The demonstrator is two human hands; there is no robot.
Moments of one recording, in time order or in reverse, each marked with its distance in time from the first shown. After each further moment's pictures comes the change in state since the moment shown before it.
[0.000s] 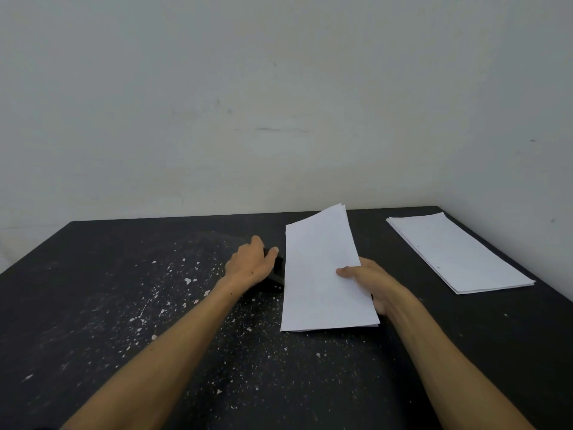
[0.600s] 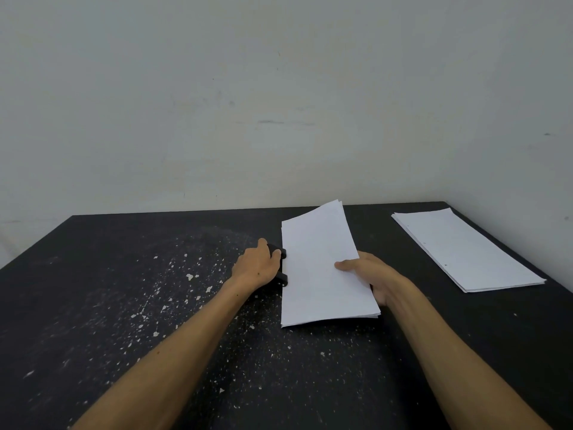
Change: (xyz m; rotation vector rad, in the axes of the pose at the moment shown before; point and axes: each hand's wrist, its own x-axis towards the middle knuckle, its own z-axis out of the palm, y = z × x) left_hand 0.008 -0.005 0.019 0.033 -0.070 -0.031; right_hand 0.009 -0.011 0.006 -0.001 -0.040 0.054
